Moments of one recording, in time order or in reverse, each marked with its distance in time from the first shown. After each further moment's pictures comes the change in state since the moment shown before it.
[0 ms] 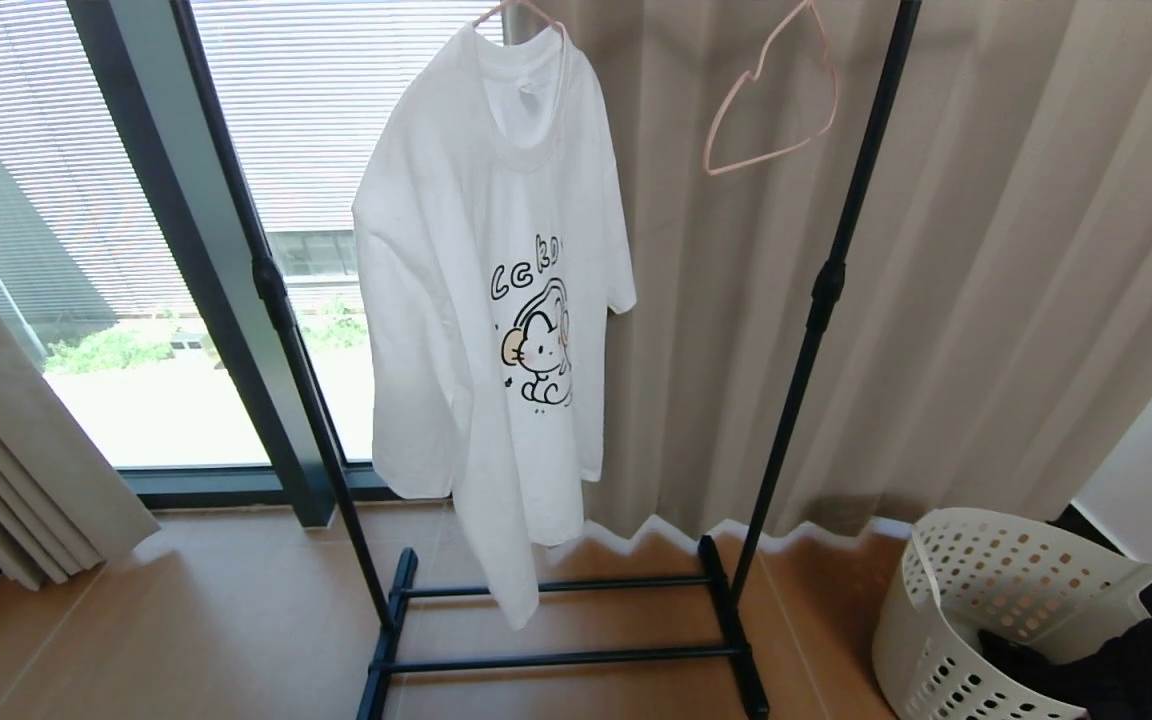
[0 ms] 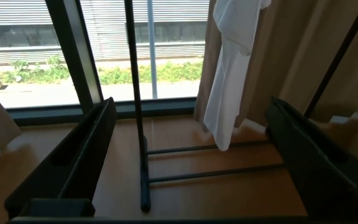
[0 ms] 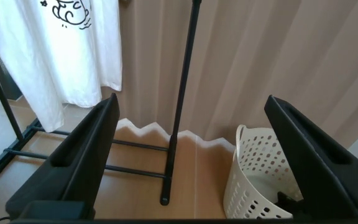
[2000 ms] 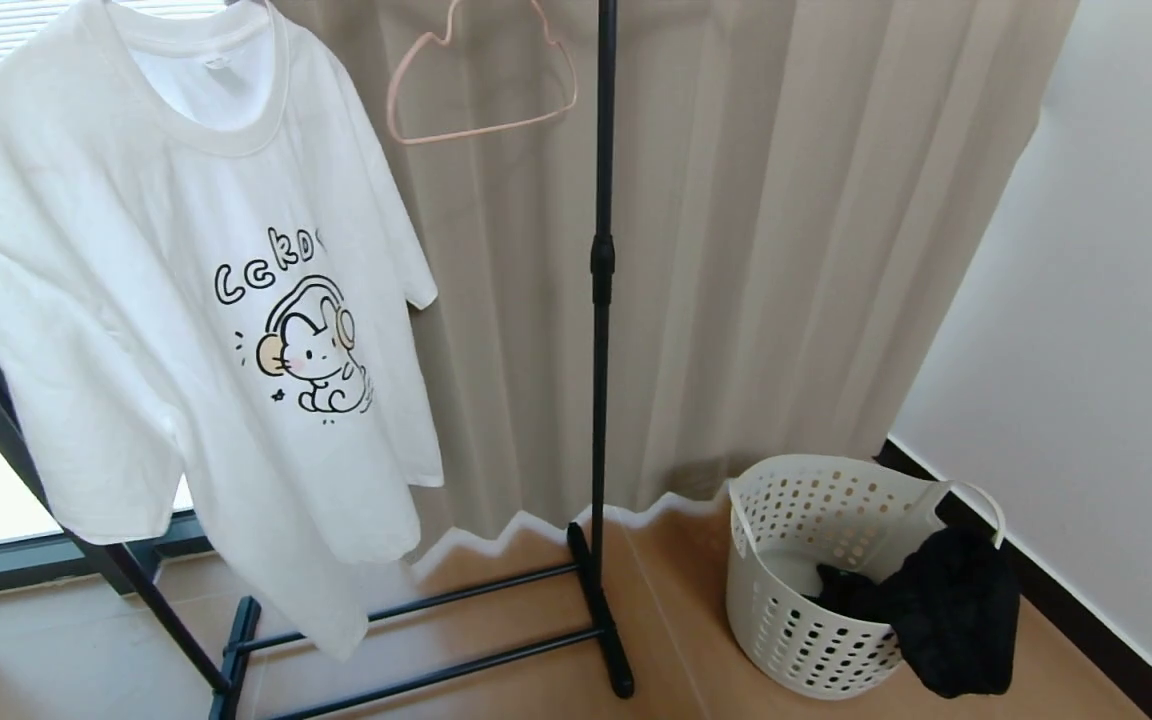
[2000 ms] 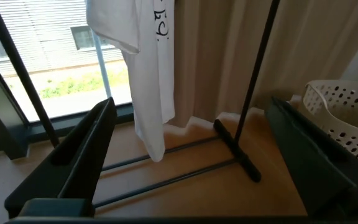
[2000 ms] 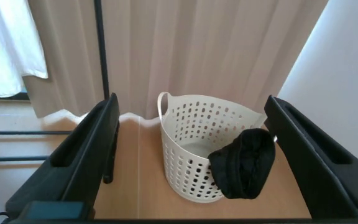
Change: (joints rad) left arm 0.000 0.000 0.000 0.001 -0.001 0.000; right arm 0.000 0.000 0.000 -0.002 0.000 -0.001
